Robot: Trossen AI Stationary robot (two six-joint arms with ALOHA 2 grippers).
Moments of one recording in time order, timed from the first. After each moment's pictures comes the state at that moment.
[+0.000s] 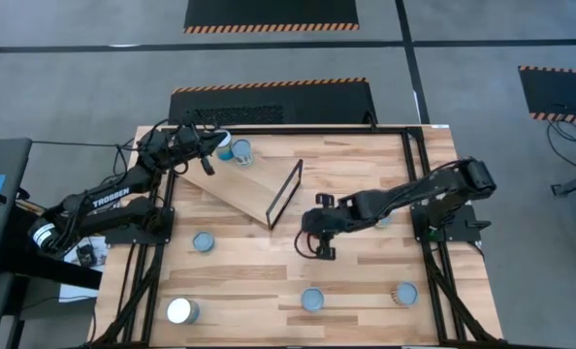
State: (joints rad) left arm 0.86 0.84 0.34 0.59 0.41 0.06; right arm 0.19 1.65 1.24 -0.61 0.15 0.17
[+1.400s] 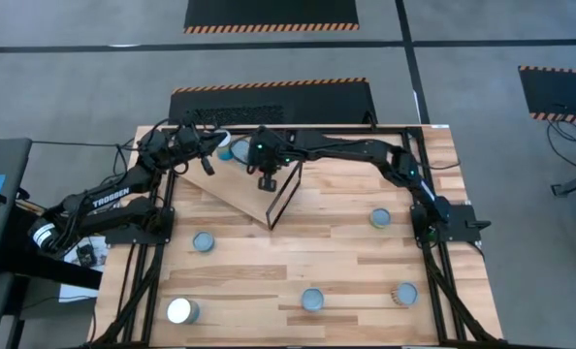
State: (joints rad) left arm 0.86 0.84 0.34 0.59 0.41 0.07; right arm -0.25 2.25 2.10 -0.75 0.02 -0.20
